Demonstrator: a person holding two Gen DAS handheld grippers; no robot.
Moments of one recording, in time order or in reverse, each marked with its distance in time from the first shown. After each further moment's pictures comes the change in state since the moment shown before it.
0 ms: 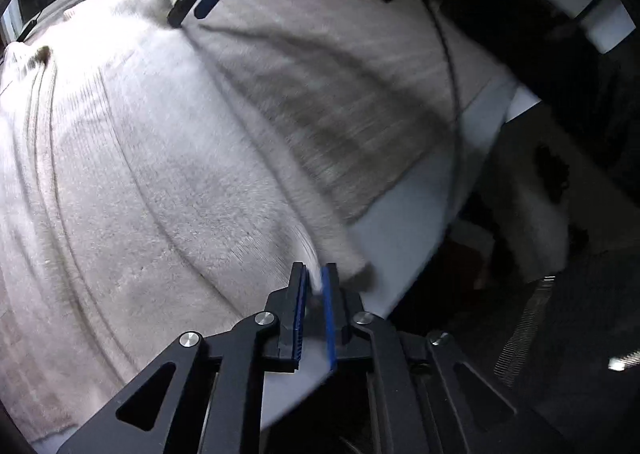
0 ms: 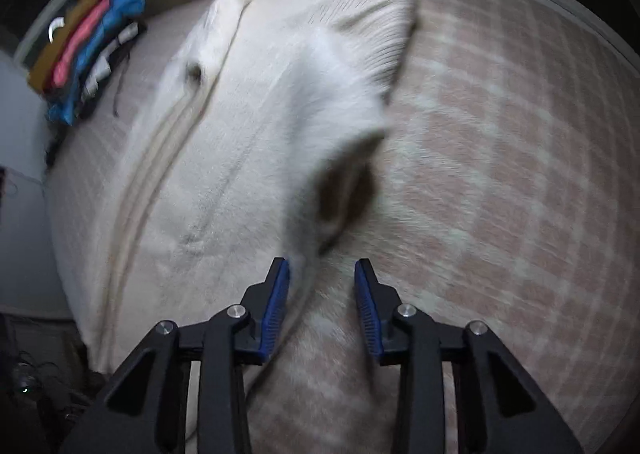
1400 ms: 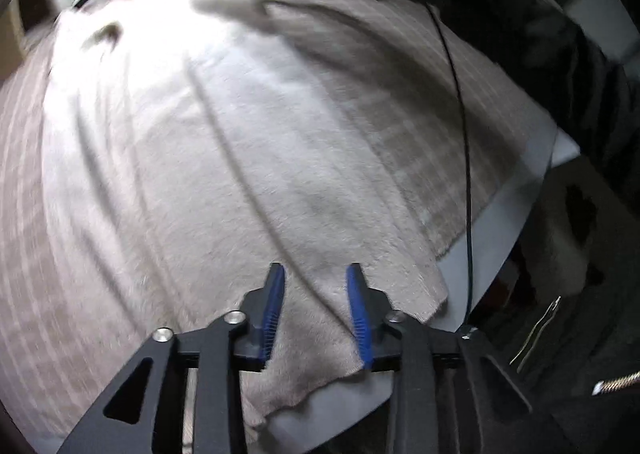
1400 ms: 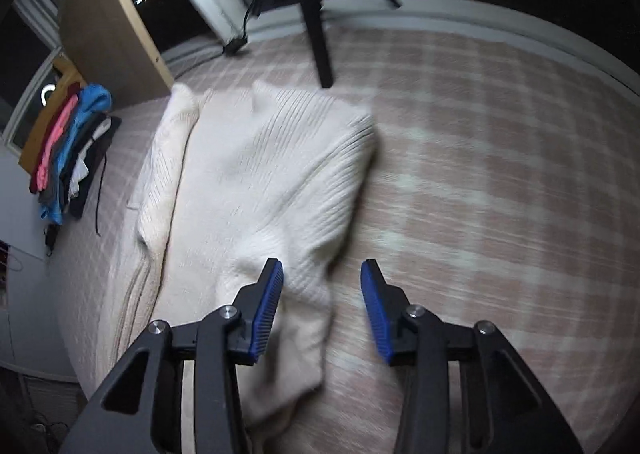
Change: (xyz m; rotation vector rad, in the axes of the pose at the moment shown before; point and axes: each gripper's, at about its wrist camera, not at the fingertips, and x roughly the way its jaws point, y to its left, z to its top) left arm -0.029 0.094 -0.040 -0.186 0.024 0.102; right arm 0.026 -0.033 0.084 0.063 -0.135 -0.010
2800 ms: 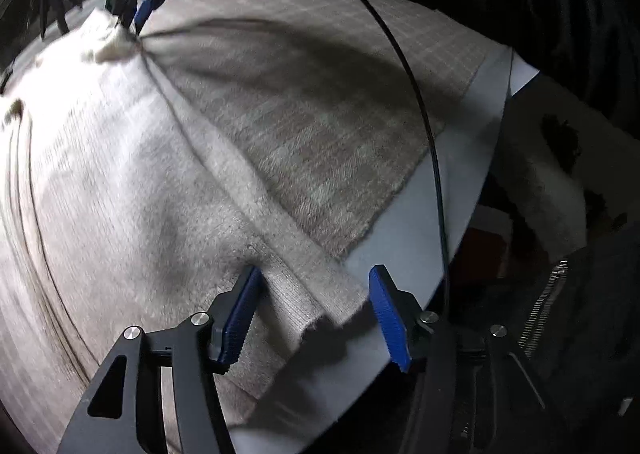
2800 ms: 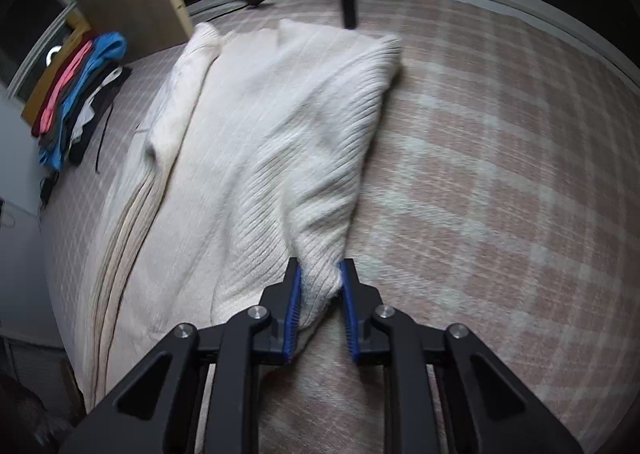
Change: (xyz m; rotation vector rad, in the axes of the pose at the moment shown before) left arm -0.011 -0.061 -0.016 0.316 -0.027 0.002; right arm 0.009 0.020 -0.036 -0.041 0.066 -0.003
